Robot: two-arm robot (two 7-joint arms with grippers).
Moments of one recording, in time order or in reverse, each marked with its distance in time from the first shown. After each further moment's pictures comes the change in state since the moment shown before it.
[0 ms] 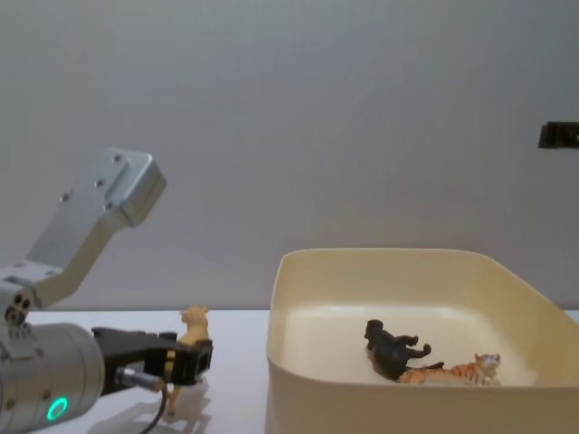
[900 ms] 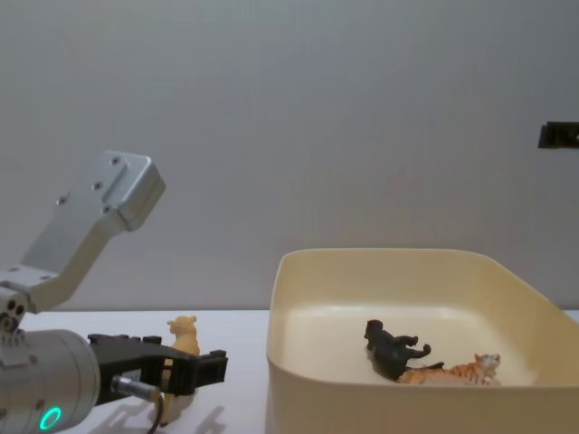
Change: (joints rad) left arm 0.018 0.015 0.006 -0.027 -0.010 0.015 0.011; right arm 0.000 -0.001 0.000 0.001 0.000 0.000 0.000
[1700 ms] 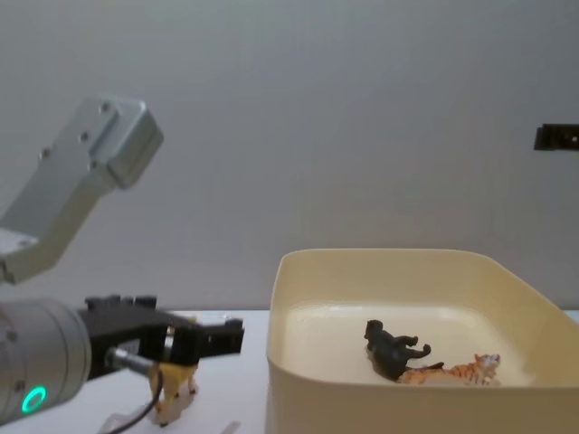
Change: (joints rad) left arm 0.055 0.055 0.013 -0.134 0.012 -0.036 0.029; right arm 0.004 -0.003 -0.004 0.006 -0.004 0.003 0.004
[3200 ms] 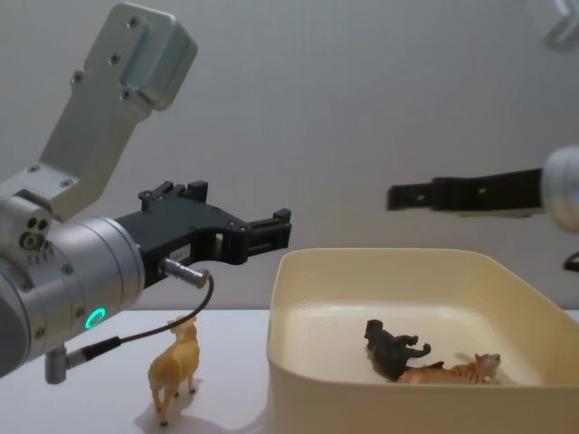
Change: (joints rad) left arm -0.109 -0.058 0.022 0.125 0.158 -0.321 -0.106; right arm 0.146 -0.121 -0.133 0.196 -0.126 0.109 0.144
